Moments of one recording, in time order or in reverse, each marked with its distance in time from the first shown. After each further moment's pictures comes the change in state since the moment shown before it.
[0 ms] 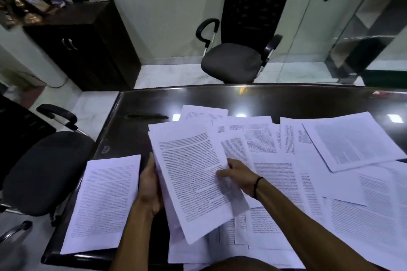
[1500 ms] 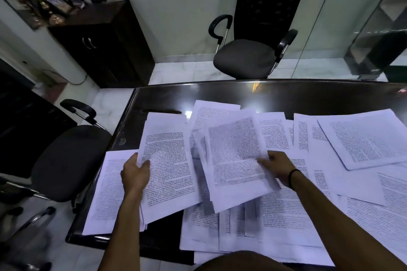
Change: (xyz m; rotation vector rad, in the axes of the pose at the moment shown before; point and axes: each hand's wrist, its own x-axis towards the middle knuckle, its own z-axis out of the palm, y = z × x) left_hand 0.000 0.036 -0.072 0.894 0.617 0.402; right_hand -0.003 0.031 -0.074 -0.223 0.391 -0.040
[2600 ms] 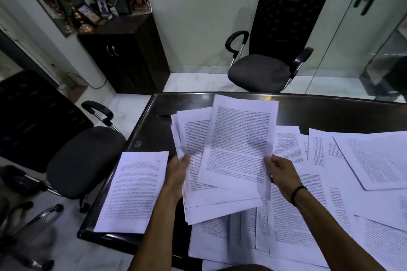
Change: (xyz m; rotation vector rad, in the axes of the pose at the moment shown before) left_hand -0.034 0.036 0.041 -0.517 -0.347 -0.159; right_hand -0.032 -0.039 0.034 0.153 0.032 -0.204
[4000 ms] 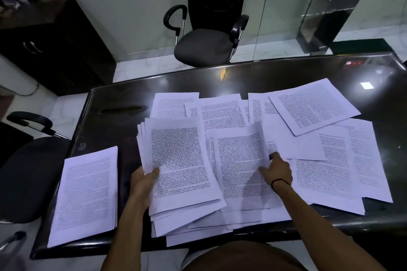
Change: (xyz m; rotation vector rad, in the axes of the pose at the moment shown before) left_hand -0.019 -0.081 0.029 0.190 0.037 -0.053; right_hand -0.069 0.114 -0.113 -0.585 0.339 0.439
